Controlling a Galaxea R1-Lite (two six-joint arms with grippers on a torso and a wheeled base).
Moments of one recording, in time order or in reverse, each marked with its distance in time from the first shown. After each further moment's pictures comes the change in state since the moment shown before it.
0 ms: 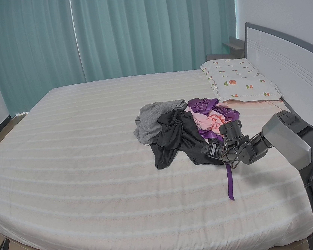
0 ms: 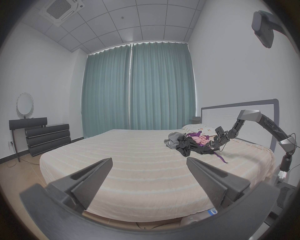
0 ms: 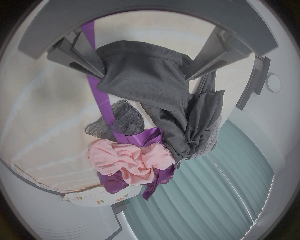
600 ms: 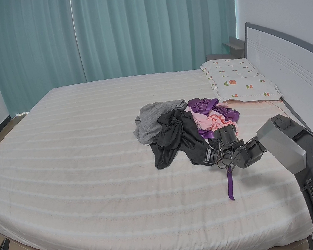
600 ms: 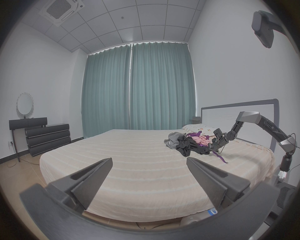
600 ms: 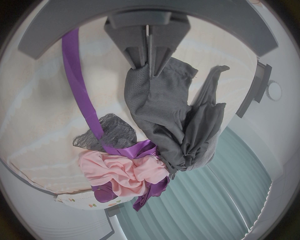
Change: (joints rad) left arm 0.000 0.000 0.000 0.000 0.000 0.000; right arm 0.032 0.040 -0.035 0.025 0.003 -0.038
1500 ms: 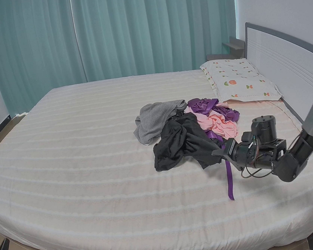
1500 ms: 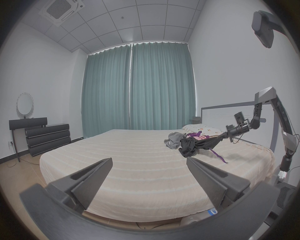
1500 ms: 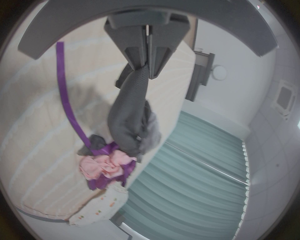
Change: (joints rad) left arm 0.000 0.000 0.000 0.000 0.000 0.000; right arm 0.026 -0.523 0.801 -0.537 0.300 0.354
